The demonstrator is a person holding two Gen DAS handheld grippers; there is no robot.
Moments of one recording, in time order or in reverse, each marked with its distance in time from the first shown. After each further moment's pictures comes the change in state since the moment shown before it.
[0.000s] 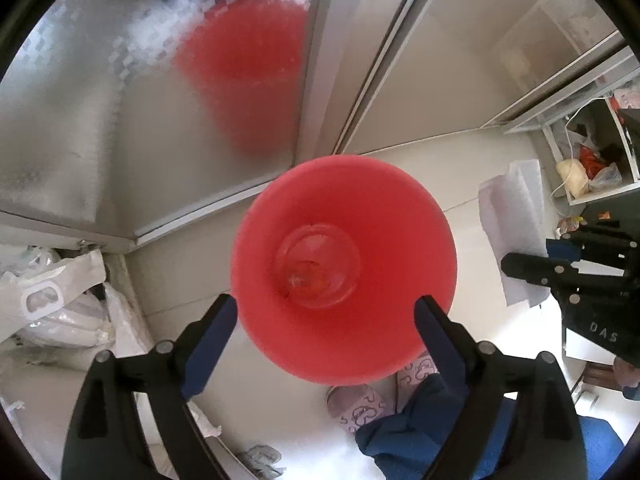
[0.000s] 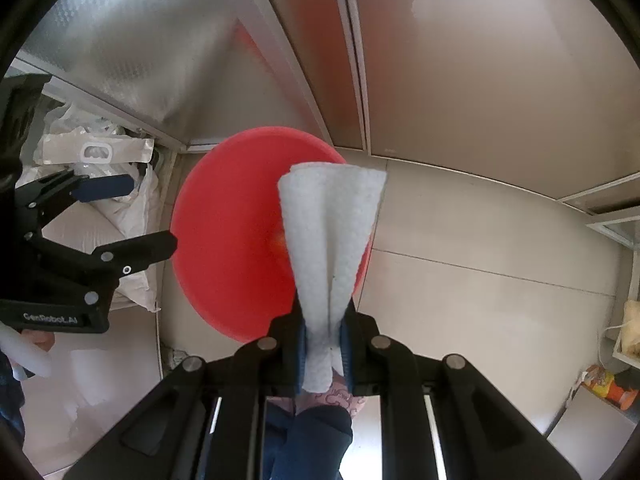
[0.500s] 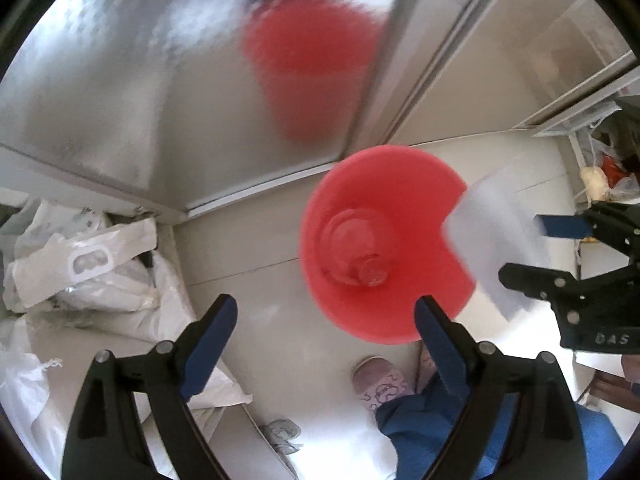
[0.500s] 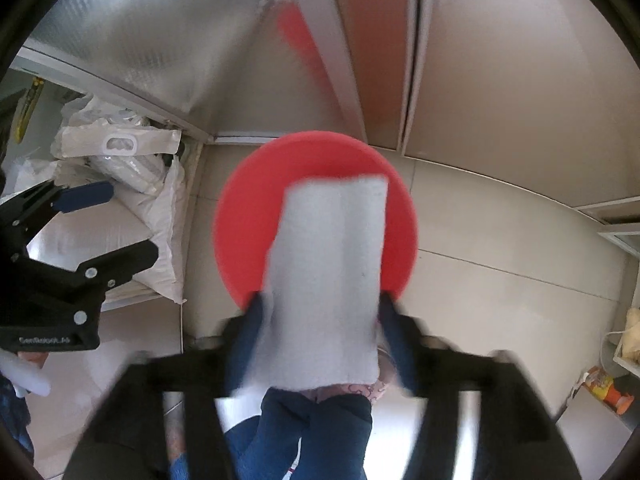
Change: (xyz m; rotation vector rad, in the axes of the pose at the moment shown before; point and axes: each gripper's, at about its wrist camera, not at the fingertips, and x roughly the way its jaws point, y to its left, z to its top) left arm -0.031 0.038 -0.022 -0.065 0.031 0.113; right arm 0.007 0.039 0.022 -0.035 0.055 0.041
